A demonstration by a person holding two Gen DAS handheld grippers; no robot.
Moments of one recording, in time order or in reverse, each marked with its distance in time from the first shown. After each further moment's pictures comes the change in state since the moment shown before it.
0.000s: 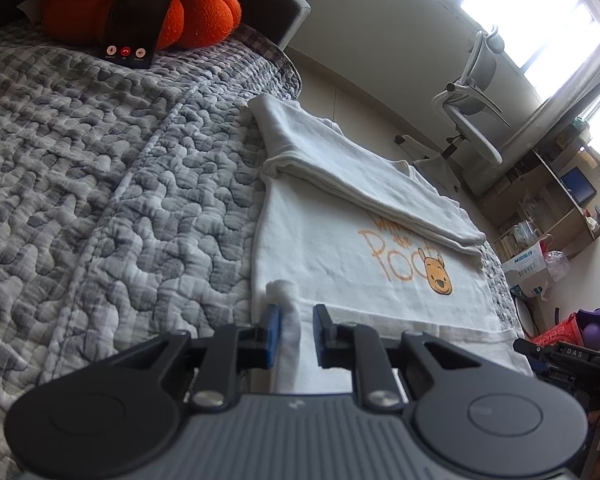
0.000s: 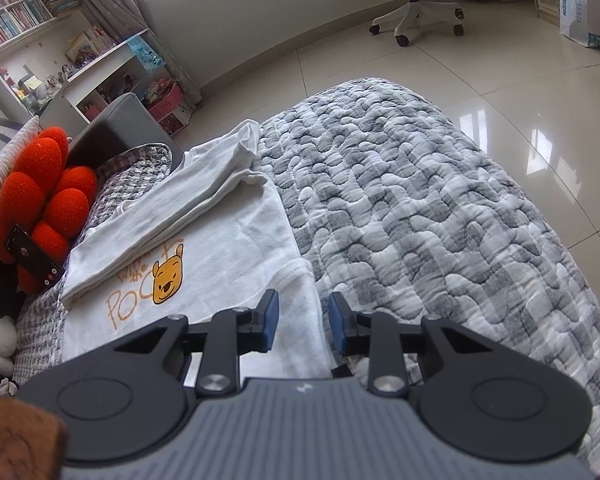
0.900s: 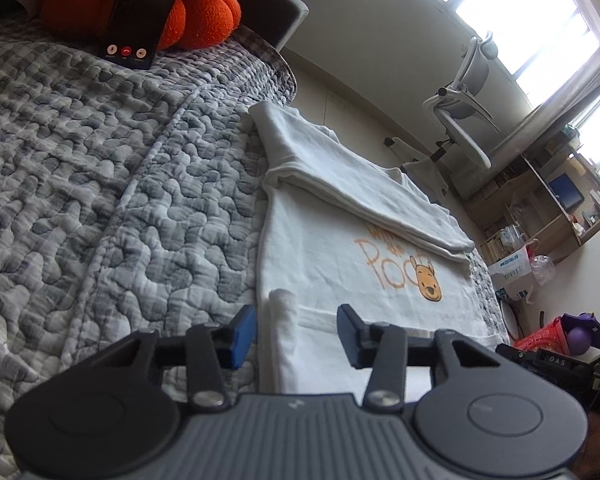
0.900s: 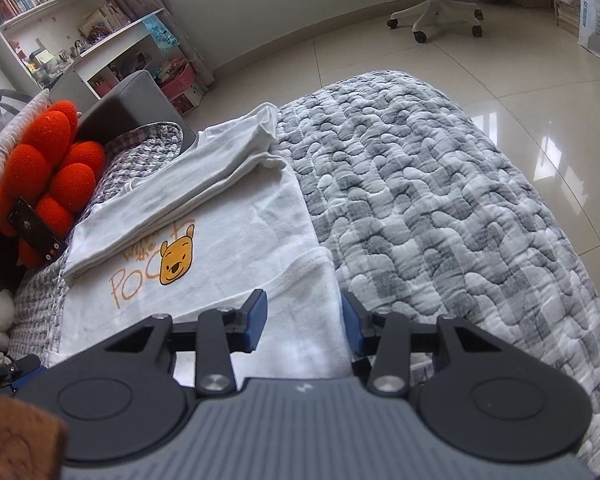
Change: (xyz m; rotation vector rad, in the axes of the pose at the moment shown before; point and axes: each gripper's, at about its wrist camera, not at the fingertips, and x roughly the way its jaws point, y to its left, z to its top) left arm -0.007 0.010 0.009 -0.013 0.009 -0.042; right arm 0.006 0.009 -0.001 -0.061 0.038 0.007
